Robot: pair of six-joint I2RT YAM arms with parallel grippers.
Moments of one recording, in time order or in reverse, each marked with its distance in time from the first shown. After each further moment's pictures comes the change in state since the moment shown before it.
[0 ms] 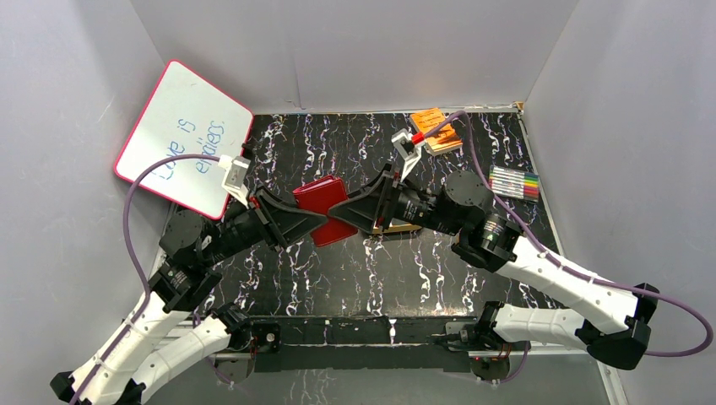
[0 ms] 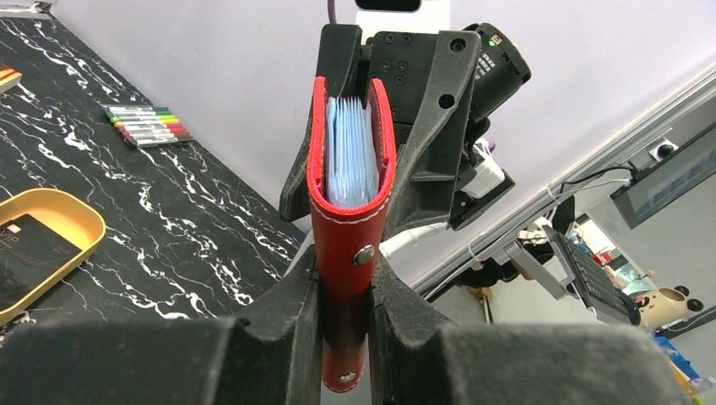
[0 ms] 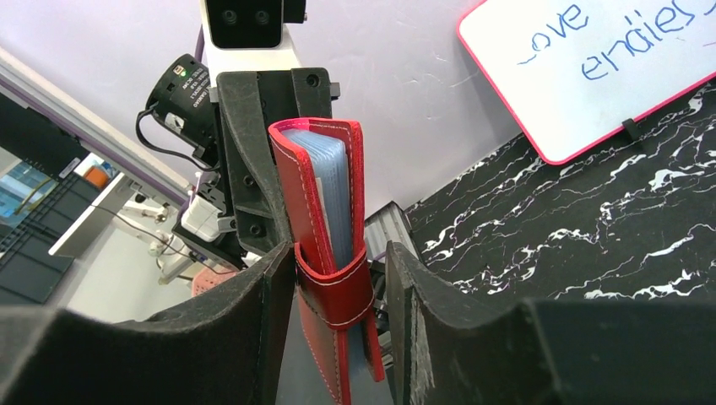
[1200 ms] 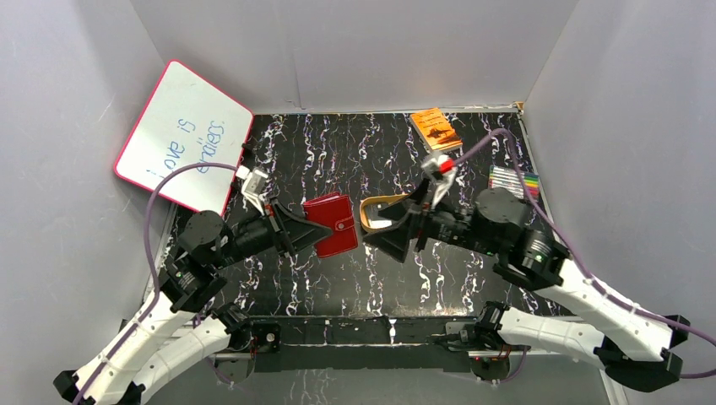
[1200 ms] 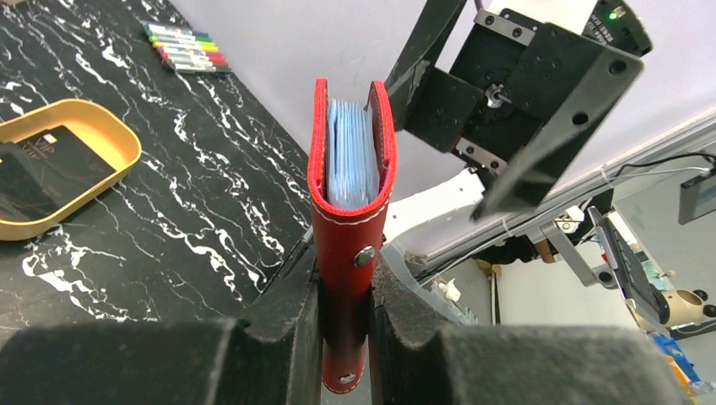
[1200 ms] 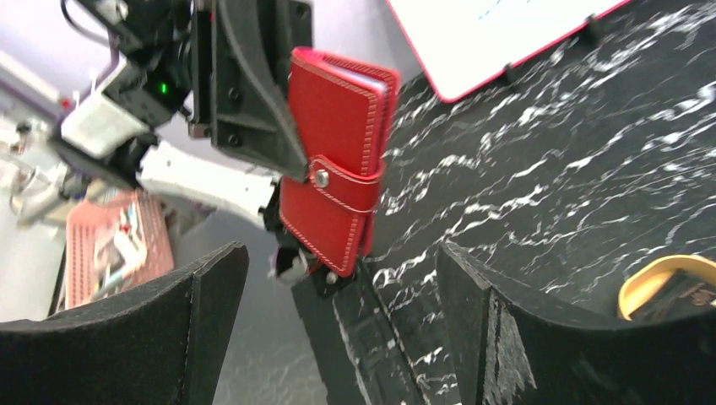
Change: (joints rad) left arm 0.001 -0.024 -0.071 -0.120 -0.009 0.026; right arm -0.010 -0.242 -0.045 -0.364 0.098 -0.256
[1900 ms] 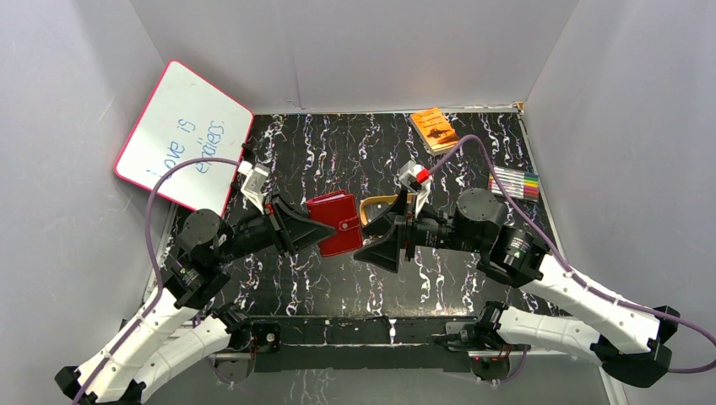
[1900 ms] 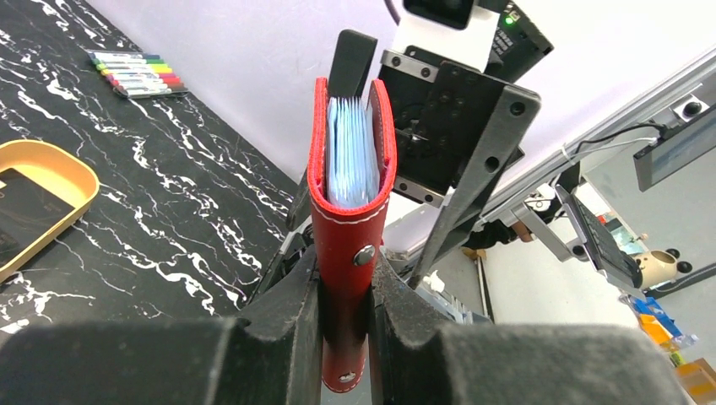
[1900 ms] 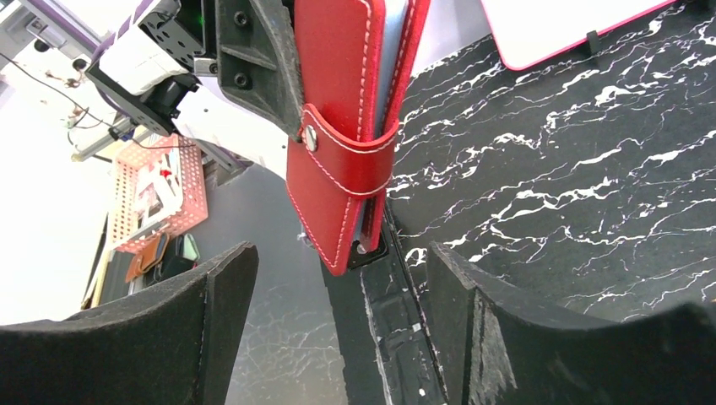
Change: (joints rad) left arm 0.000 0.037 -0.009 0.122 0.077 -0.003; right arm -0.001 0.063 -0.063 0.083 -0.217 -0.011
